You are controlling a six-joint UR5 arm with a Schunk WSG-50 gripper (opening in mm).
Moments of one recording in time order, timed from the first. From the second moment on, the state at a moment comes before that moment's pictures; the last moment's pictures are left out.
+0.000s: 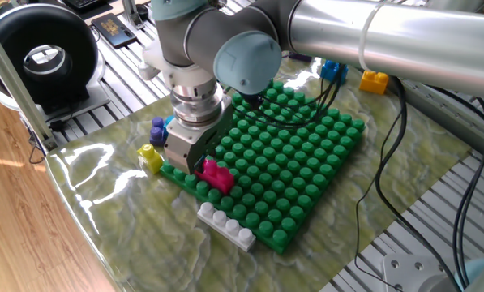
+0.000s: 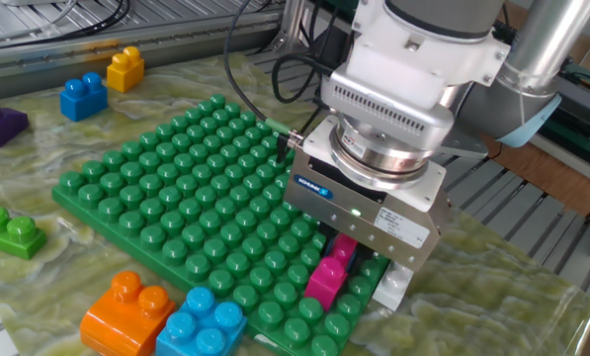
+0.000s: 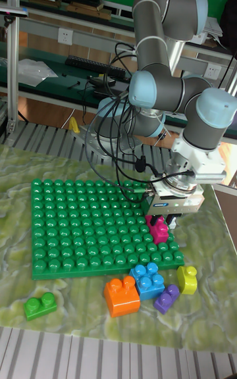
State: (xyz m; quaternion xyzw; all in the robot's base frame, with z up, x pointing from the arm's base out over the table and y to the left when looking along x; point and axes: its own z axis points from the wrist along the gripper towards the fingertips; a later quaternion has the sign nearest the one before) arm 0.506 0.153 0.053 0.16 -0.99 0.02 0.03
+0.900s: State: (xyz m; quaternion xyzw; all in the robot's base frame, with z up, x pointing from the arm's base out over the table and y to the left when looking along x) arm 0.524 0.190 0.101 0.45 -0.89 -0.02 0.00
